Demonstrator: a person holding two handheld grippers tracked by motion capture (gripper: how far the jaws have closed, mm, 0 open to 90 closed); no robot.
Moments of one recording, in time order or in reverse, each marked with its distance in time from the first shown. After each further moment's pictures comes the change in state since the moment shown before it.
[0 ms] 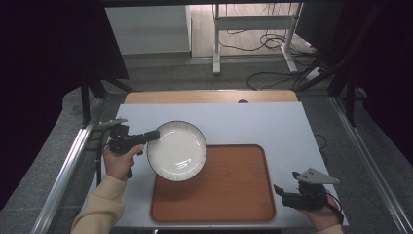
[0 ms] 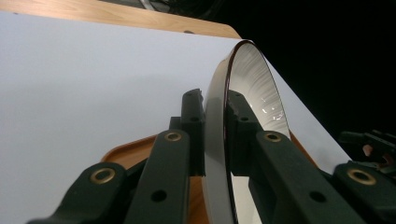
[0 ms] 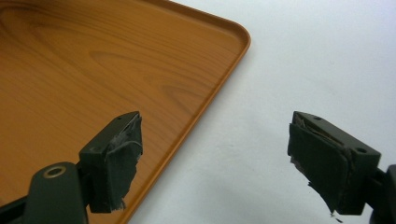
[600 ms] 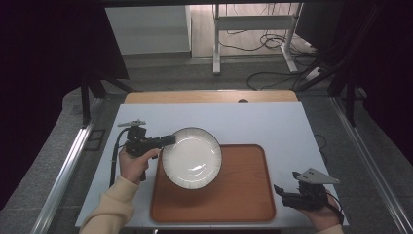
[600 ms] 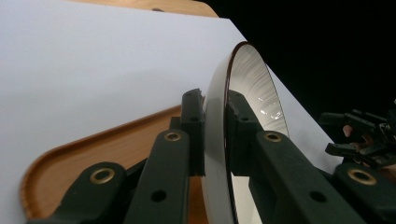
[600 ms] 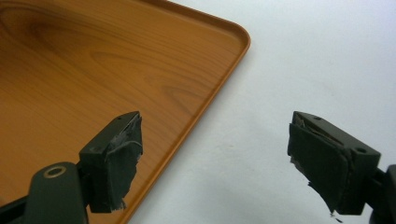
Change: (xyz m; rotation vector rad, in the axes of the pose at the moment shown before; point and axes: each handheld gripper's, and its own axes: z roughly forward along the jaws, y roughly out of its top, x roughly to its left) left arm -0.027 -0.007 0.034 0.075 -0.075 0.024; right arm 0.000 0.000 -0.001 -0.001 0.001 -0.001
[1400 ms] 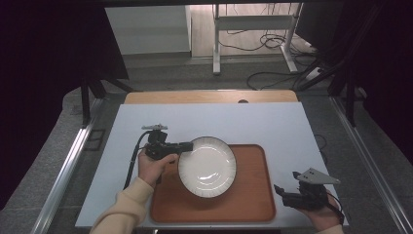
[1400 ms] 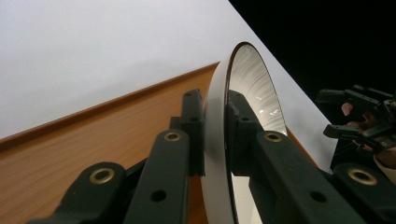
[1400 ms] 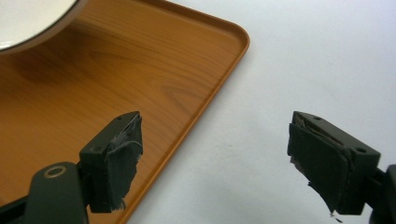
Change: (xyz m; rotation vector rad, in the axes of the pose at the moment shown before) left arm -0.015 -0.010 0.048 0.104 -0.046 0.022; right arm -0.001 0.000 0.000 -0.001 -0.001 -0.003
